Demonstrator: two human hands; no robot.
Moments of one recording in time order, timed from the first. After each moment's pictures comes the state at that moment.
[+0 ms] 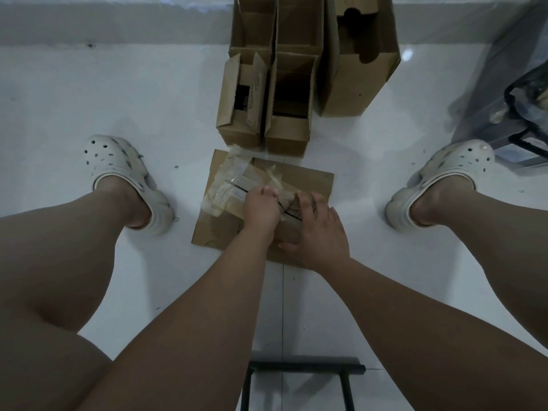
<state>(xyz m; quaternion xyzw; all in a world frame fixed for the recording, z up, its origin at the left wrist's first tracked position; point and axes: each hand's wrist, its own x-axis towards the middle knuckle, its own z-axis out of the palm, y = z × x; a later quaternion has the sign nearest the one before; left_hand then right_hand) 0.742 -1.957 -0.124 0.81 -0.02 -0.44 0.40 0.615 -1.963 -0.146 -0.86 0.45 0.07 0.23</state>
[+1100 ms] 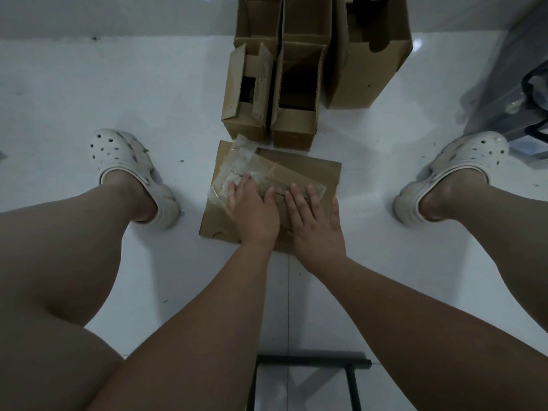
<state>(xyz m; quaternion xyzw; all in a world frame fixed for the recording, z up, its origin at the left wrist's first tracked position) 0.744 -1.928 -0.123 0.91 -0.21 -0.25 0.25 0.625 -1.947 -0.155 -0.90 0.37 0.17 0.16</state>
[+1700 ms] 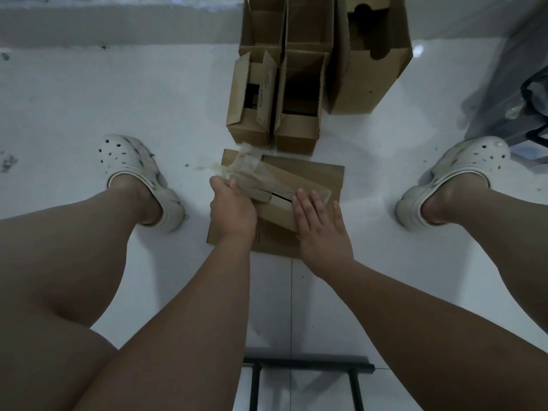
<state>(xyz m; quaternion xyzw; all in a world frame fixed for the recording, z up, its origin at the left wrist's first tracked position) 0.781 -1.922 -0.118 0.94 -0.12 -0.20 0.26 0.618 -1.948 -0.149 -0.91 0.36 0.16 0.14</state>
